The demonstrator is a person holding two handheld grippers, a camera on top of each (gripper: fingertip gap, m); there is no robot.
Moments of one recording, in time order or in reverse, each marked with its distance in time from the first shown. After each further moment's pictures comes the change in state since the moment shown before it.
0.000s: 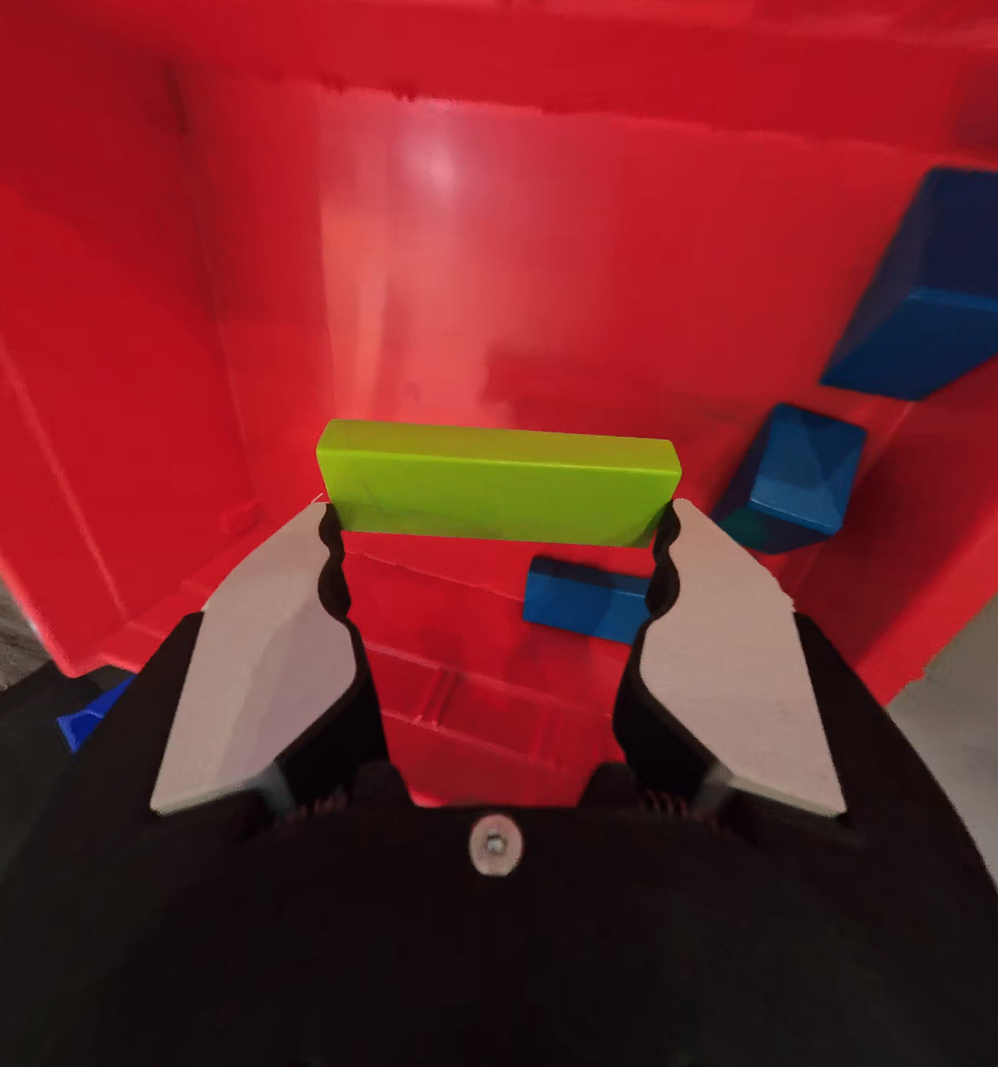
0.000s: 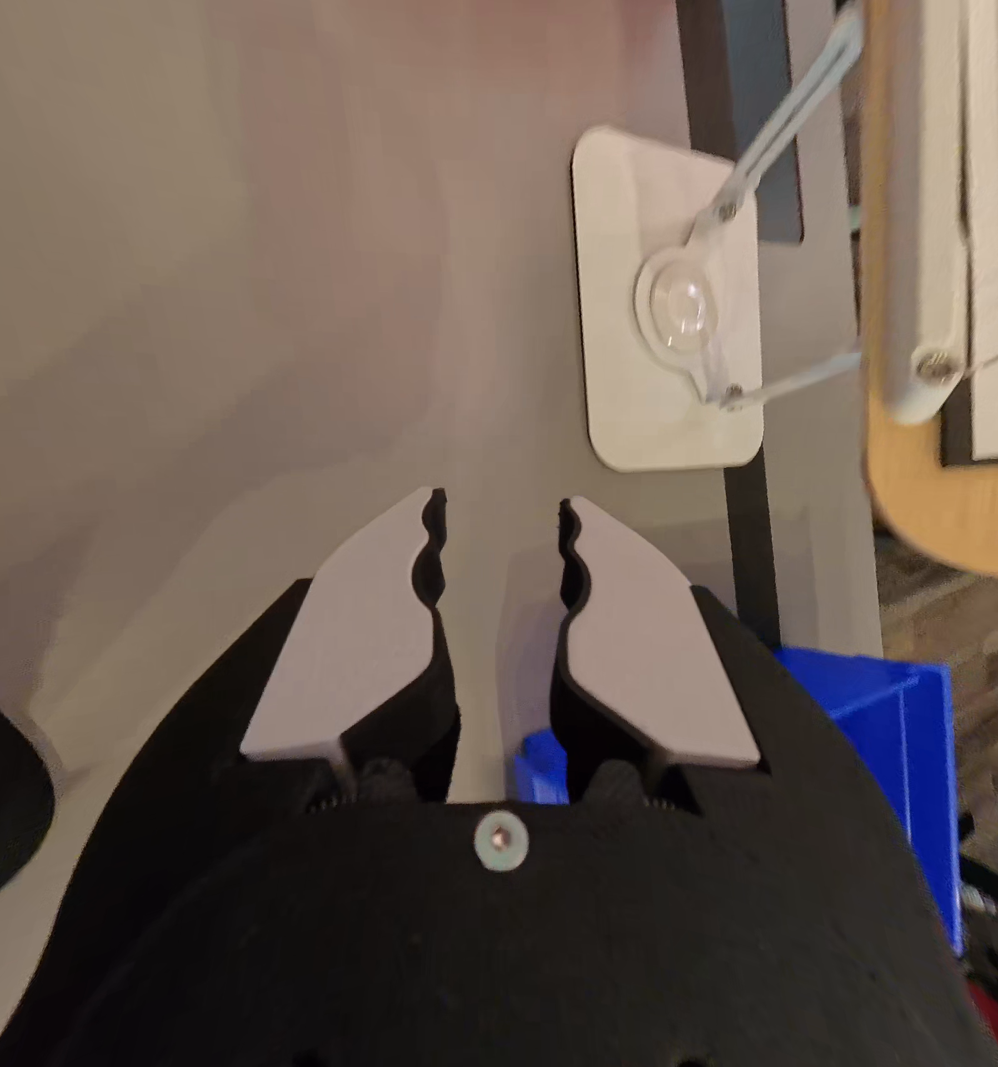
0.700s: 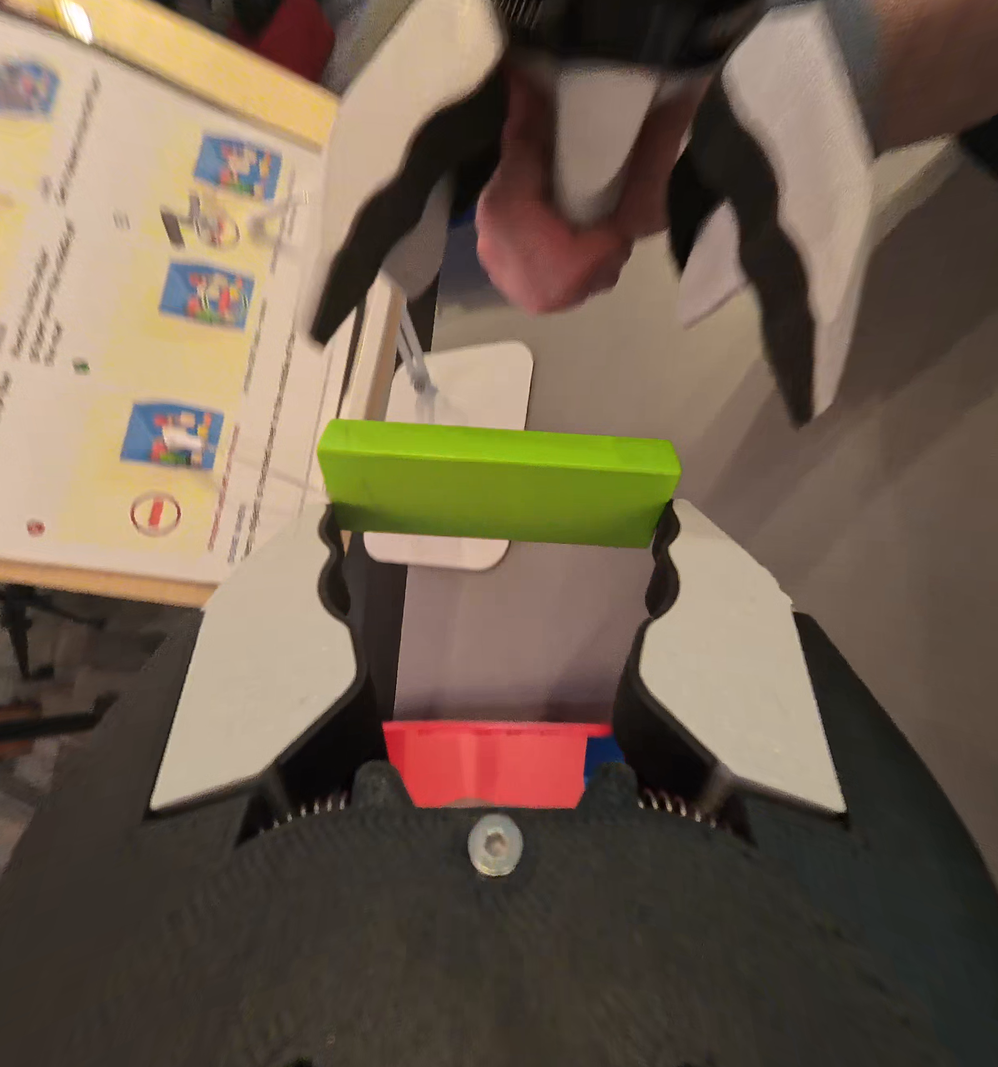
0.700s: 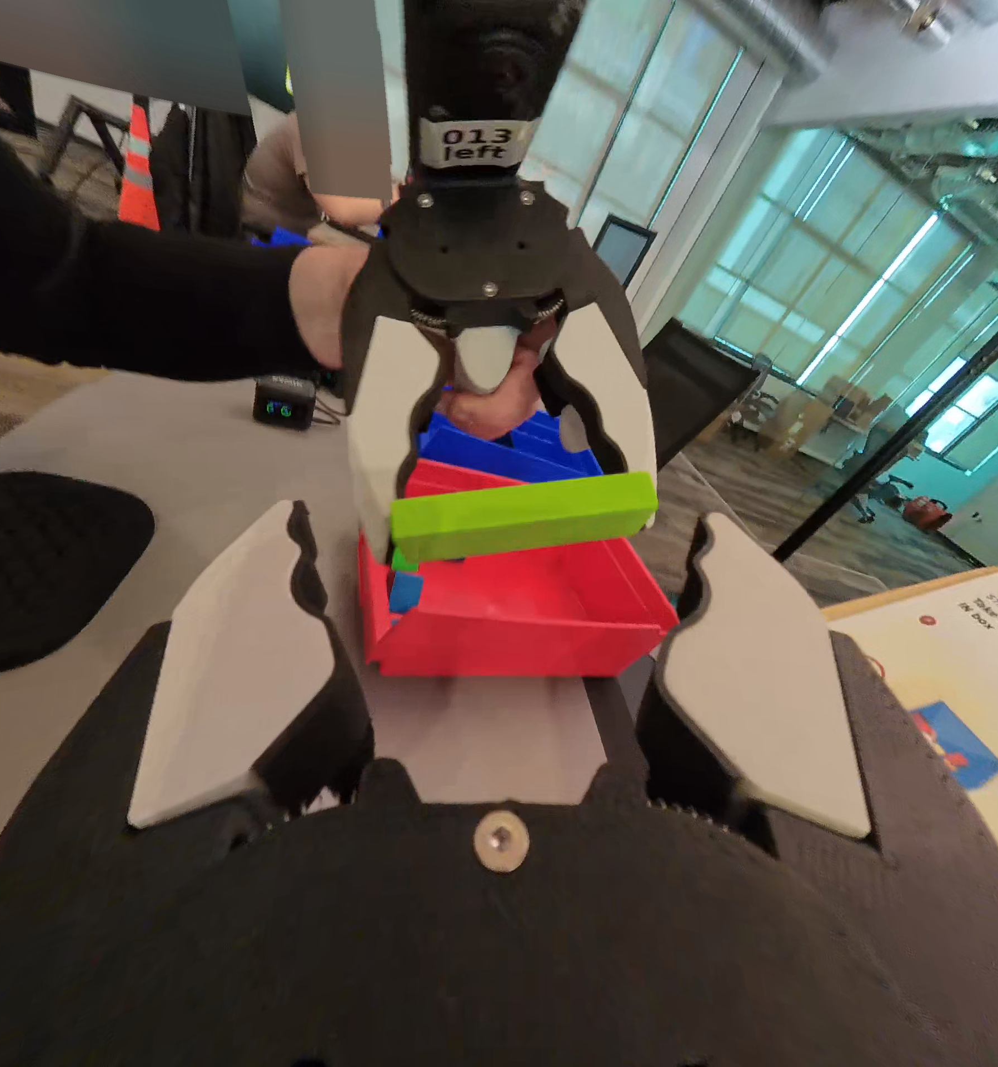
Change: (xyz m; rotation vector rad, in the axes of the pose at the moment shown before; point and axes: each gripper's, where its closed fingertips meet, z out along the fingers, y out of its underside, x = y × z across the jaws) left arm 0.103 -0.197 -0.214 0.851 -0.070 0.256; right arm 0.029 -0.264 0.008 0.979 -0.018 -0.035
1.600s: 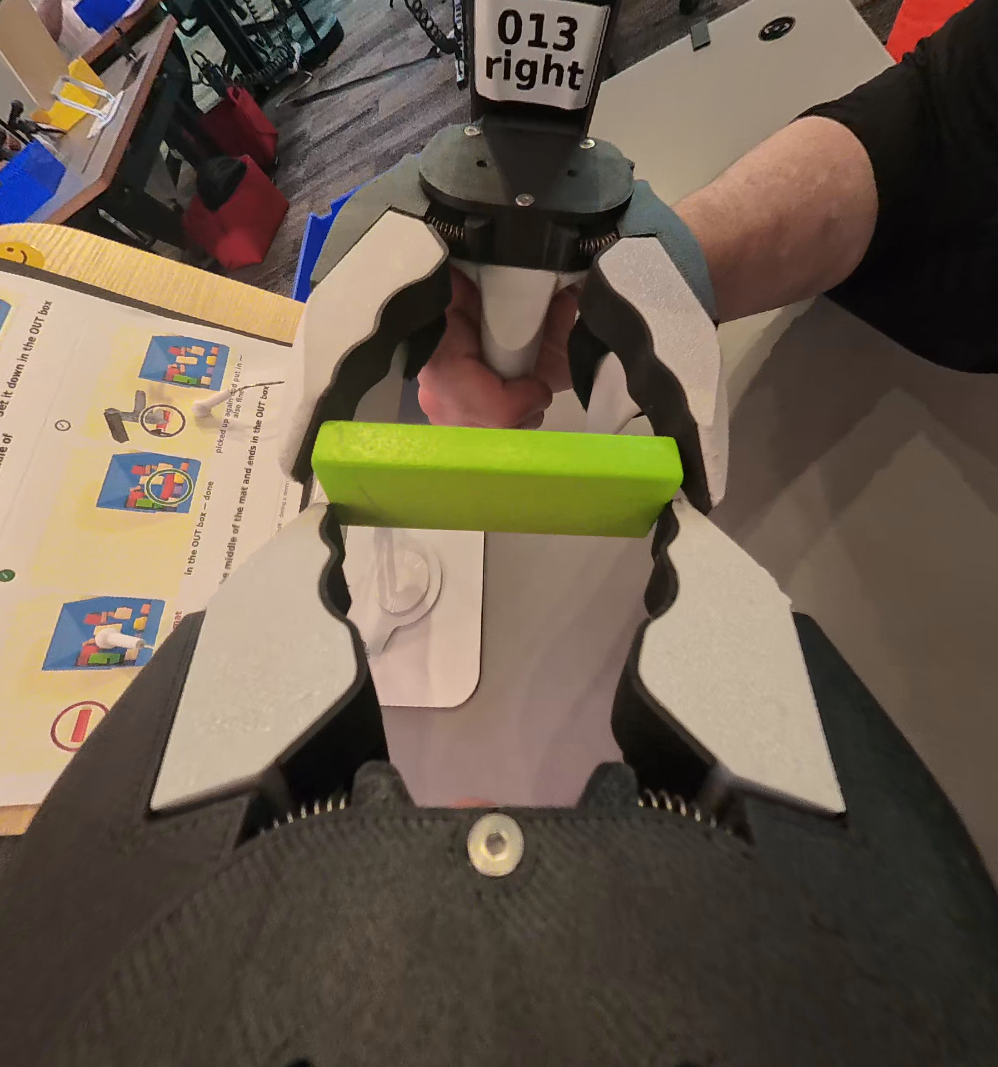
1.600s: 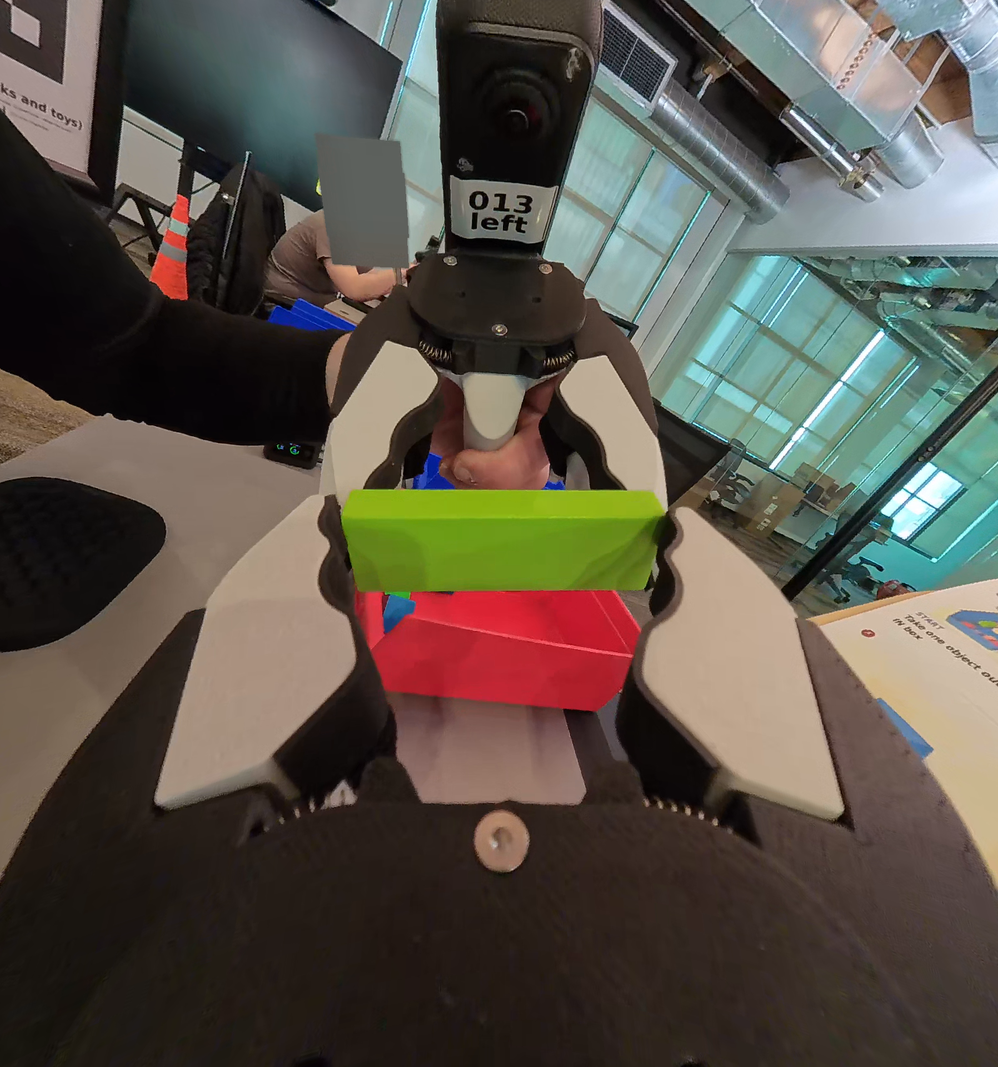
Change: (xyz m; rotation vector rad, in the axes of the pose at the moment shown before) left arm 0.021 -0.059 0.032 0.178 0.110 0.052; right arm -0.004 -0.005 -0.039 0.141 0.002 -0.061
